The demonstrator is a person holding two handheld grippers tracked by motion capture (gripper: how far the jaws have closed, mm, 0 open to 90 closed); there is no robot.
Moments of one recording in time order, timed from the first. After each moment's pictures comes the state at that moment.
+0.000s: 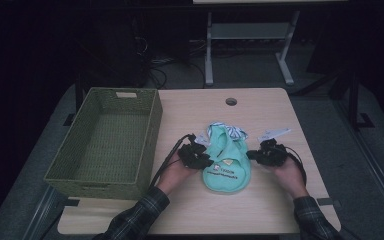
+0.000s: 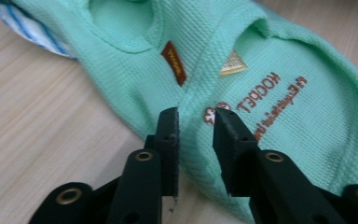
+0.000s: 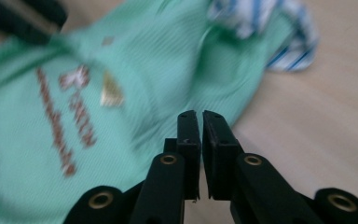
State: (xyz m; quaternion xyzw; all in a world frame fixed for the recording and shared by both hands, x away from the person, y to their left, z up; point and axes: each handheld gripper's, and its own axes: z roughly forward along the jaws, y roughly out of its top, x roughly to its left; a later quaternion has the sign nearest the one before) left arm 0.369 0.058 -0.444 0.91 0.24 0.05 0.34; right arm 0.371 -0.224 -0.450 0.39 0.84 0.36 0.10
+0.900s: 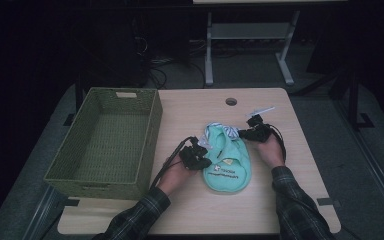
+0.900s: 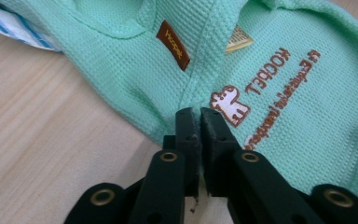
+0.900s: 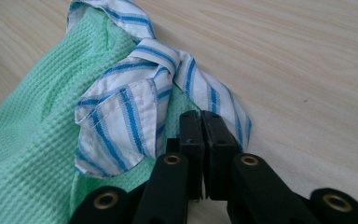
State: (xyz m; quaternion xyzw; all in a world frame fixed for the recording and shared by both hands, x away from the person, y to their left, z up) left arm 0.371 0.056 -0.452 0.92 0.24 0.06 0.31; right arm 0.462 -0.201 -0.466 0.45 0.82 0.35 0.09
